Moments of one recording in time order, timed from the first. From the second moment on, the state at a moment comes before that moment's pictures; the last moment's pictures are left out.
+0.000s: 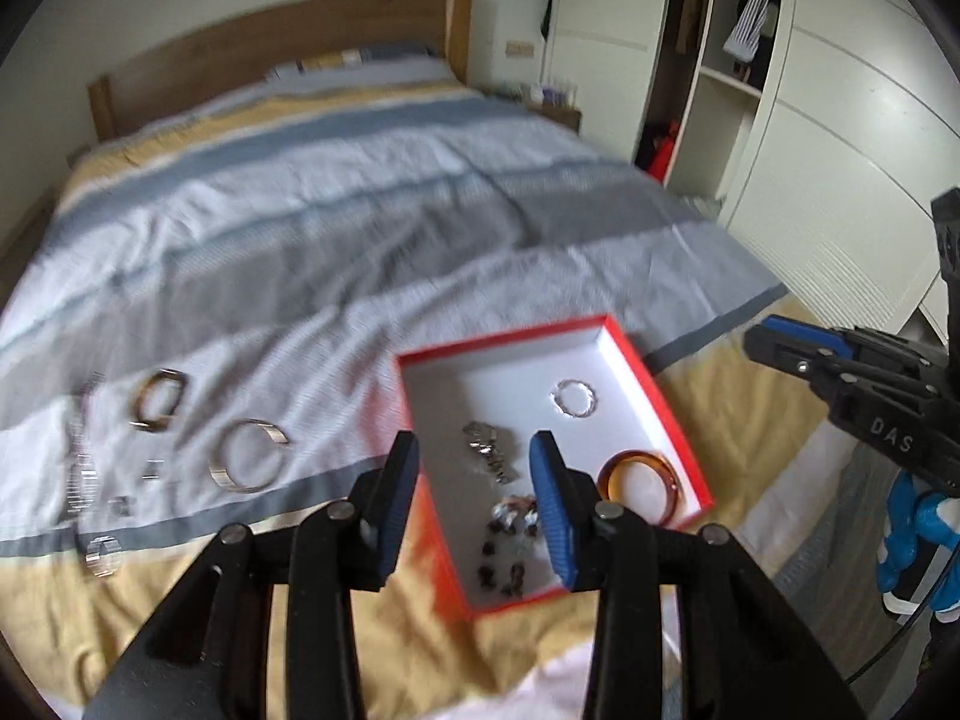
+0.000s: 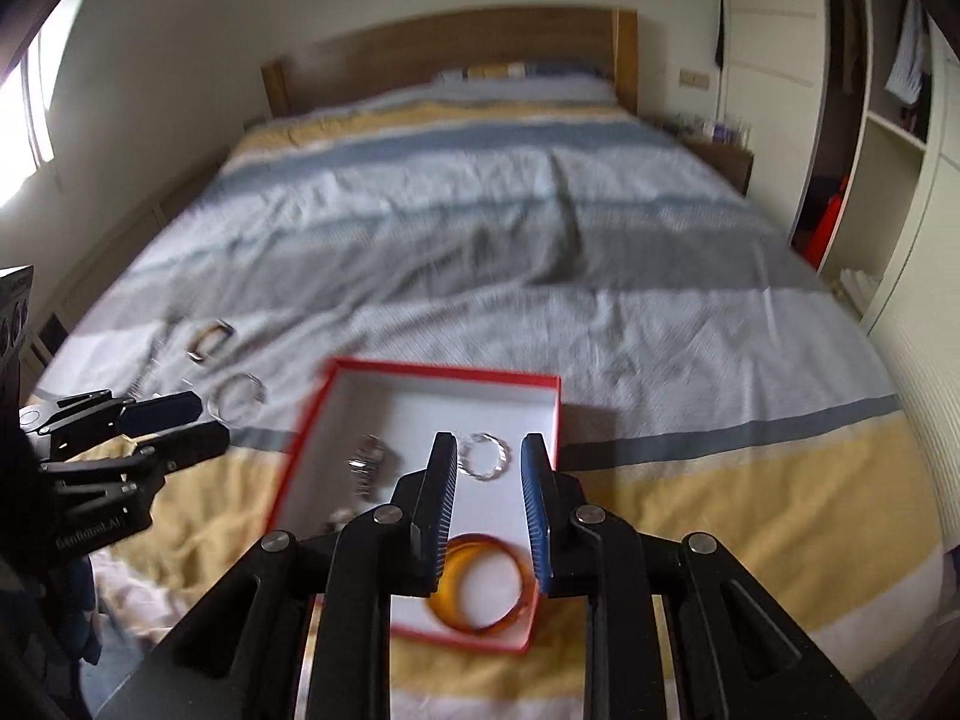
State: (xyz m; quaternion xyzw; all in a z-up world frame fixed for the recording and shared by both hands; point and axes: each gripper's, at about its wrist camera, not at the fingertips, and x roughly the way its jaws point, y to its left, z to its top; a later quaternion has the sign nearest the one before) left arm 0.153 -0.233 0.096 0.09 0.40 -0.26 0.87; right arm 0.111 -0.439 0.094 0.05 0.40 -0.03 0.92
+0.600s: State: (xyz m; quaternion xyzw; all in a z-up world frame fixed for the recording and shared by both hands) left arm 0.030 -0.045 0.229 0.08 0.32 -0.17 0.93; right arm -0.038 -0.322 0.217 0.05 0.29 0.01 0.95
